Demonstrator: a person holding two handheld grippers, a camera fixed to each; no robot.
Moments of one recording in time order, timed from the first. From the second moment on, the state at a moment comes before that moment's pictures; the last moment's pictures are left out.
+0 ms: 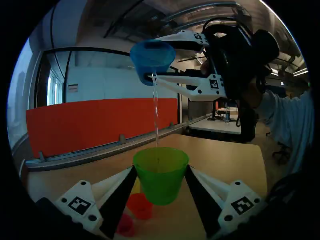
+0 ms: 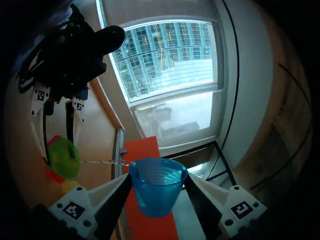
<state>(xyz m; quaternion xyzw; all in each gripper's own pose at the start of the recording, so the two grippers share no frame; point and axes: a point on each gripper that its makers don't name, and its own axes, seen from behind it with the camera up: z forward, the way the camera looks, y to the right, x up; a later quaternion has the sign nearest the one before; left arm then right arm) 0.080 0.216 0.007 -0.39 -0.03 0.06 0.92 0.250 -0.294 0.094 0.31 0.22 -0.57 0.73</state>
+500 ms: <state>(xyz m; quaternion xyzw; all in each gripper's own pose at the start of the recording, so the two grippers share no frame) 0.078 0.214 0.008 -0.39 -0.04 0.06 0.92 0.251 -0.295 0.095 0.31 0.23 -0.59 0.71</state>
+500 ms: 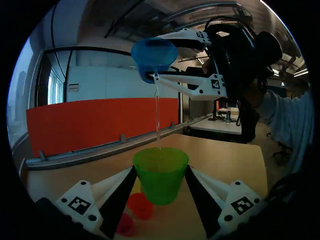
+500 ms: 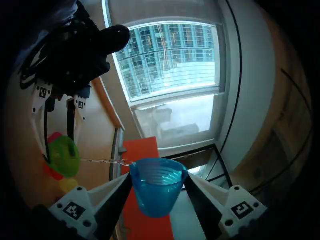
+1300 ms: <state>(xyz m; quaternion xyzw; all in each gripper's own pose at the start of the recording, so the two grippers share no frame) 0.077 0.215 0.009 -0.39 -0.04 0.06 0.92 0.256 -0.297 0.099 0.30 0.24 -0.61 0.69</state>
